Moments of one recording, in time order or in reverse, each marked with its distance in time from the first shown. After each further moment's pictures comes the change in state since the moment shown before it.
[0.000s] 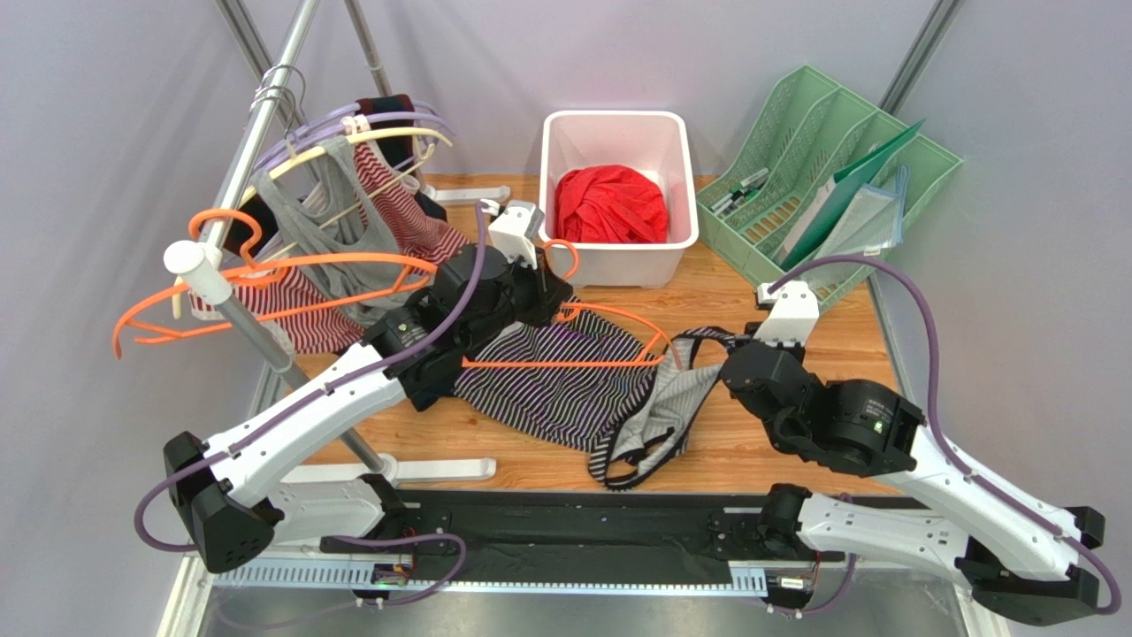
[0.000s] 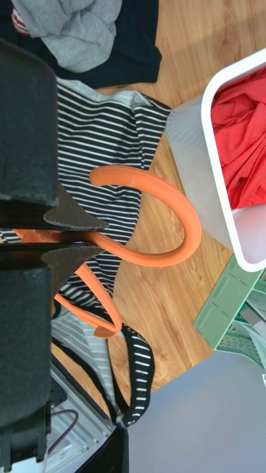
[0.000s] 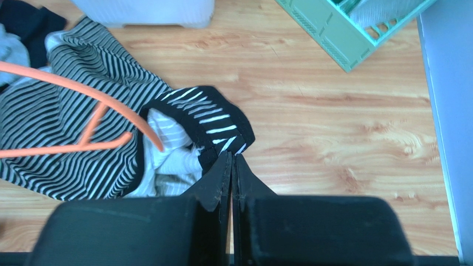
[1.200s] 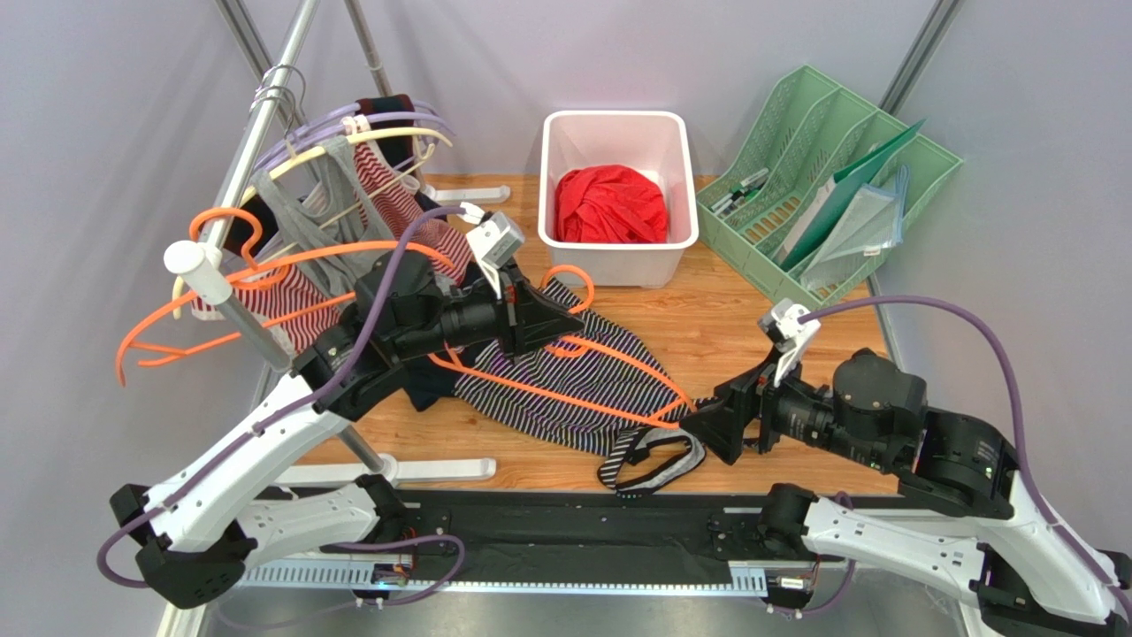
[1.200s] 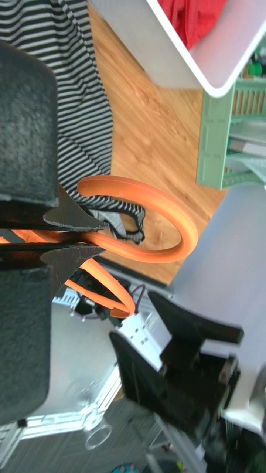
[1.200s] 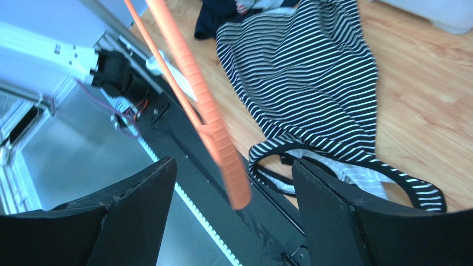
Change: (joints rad) left arm 0.000 -0.168 0.066 -0.019 0.519 0.079; right arm -0.015 -0.213 0.083 0.121 -0.793 -0.245
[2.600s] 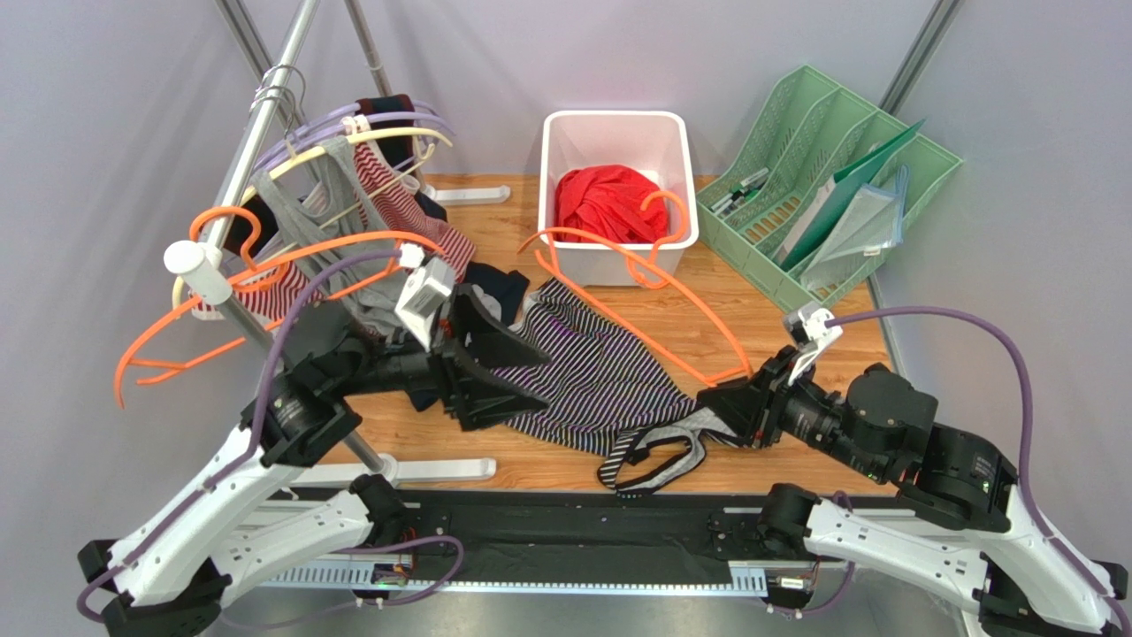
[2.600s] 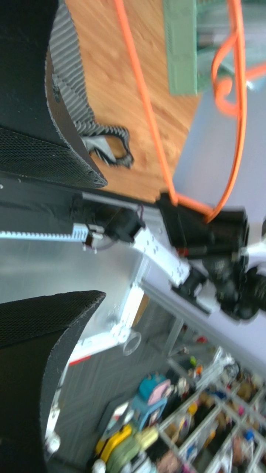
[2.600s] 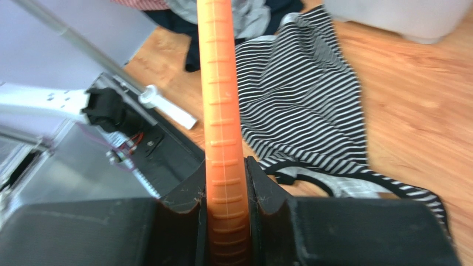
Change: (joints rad) left arm 0.004 -0.238 -0.134 0.122 0.274 -0.127; right arm -0.001 -0.108 -0.135 0.126 0.074 0.052
